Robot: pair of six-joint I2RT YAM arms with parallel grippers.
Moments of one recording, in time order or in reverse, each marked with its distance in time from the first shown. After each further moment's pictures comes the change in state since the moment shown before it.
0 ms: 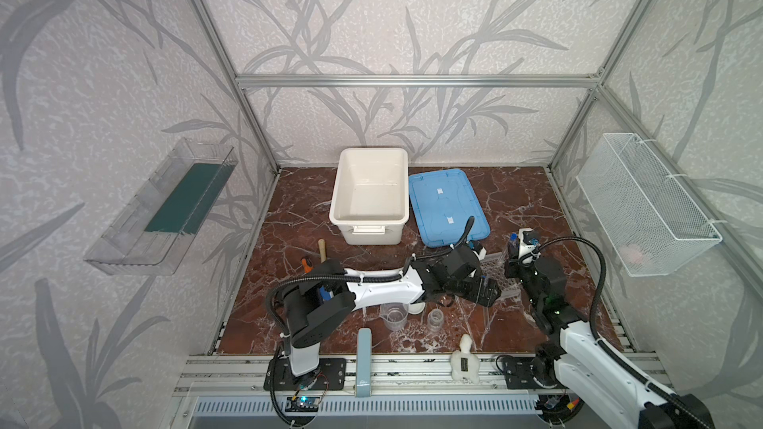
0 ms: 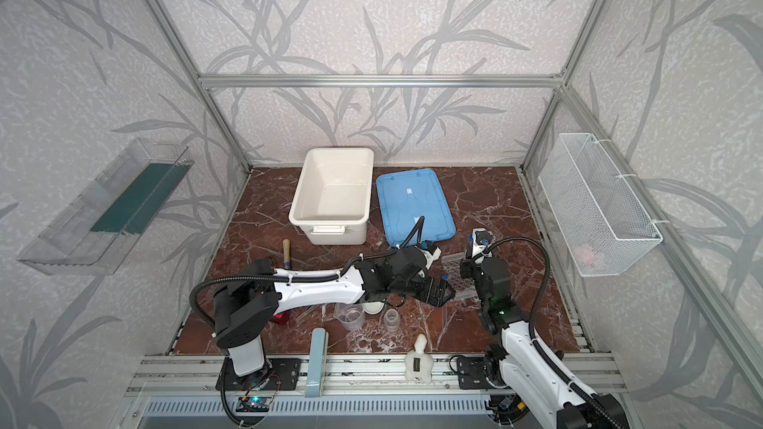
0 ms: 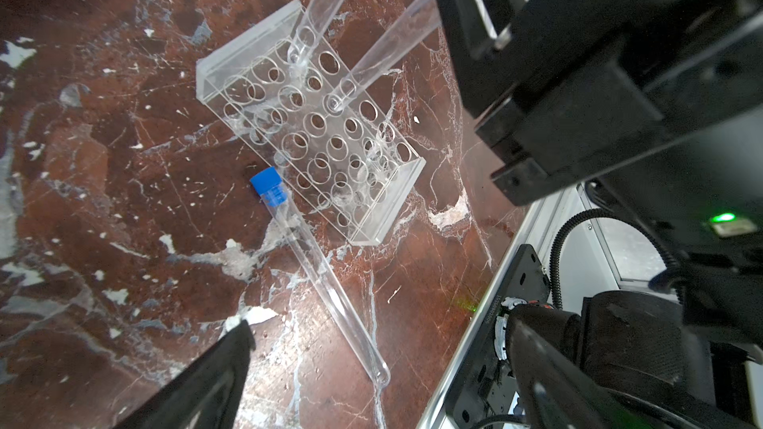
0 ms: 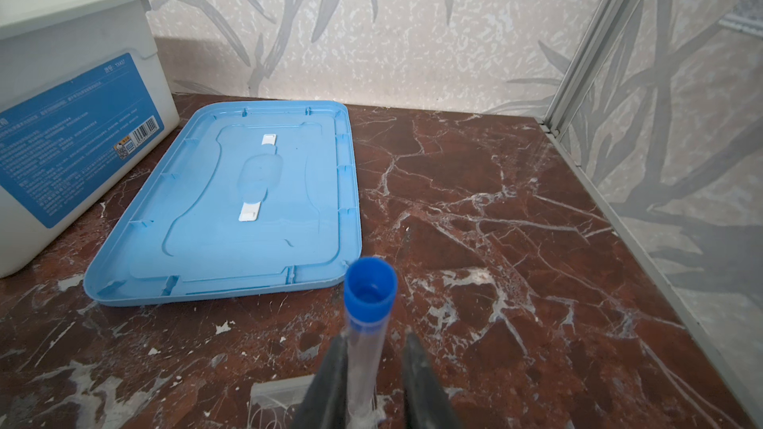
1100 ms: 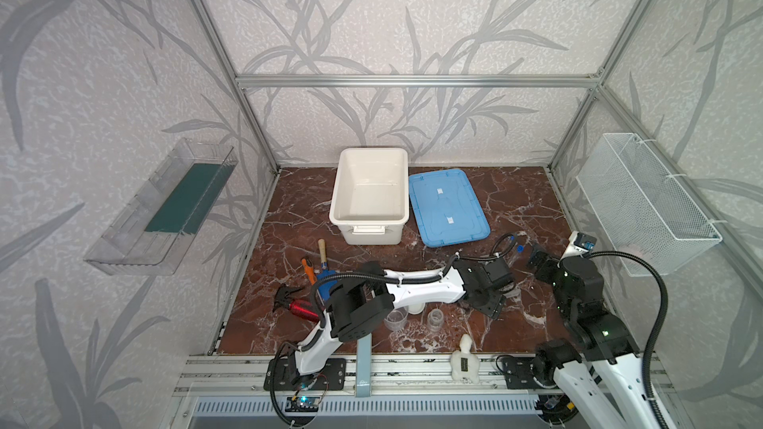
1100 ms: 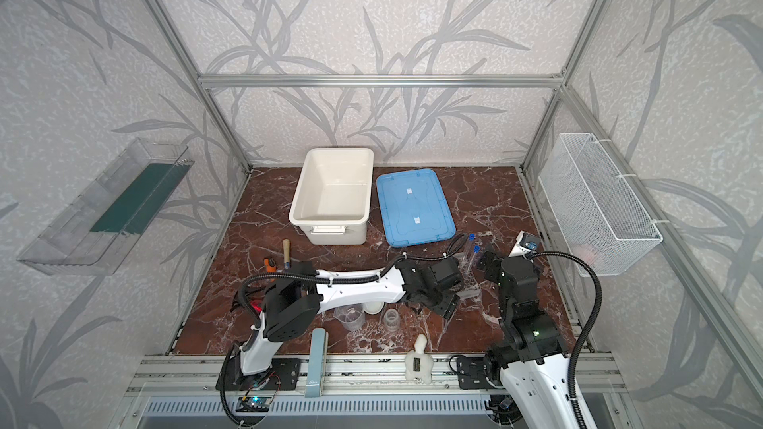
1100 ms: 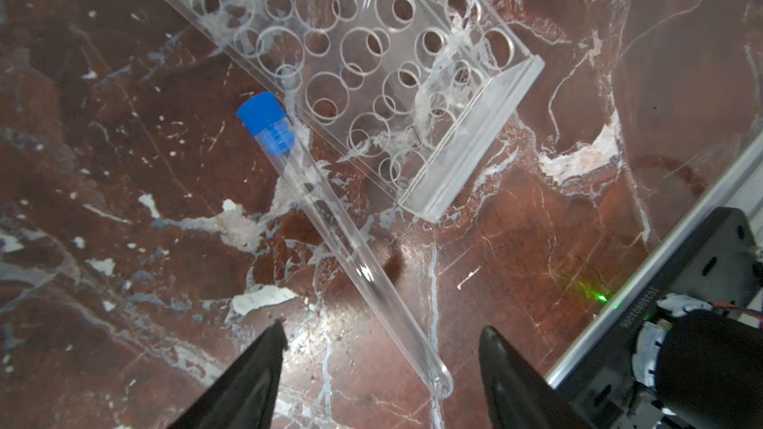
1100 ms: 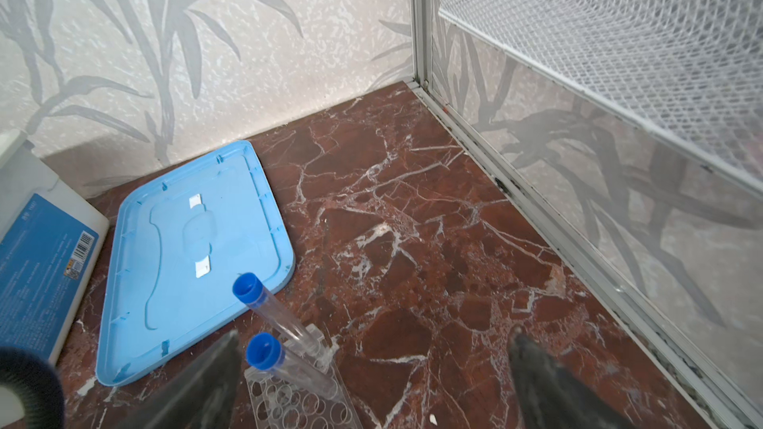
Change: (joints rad) left arm -0.097 0.311 0.480 -0.593 -0.183 0.099; right arm -0.027 -0.351 0.372 -0.885 0.248 0.373
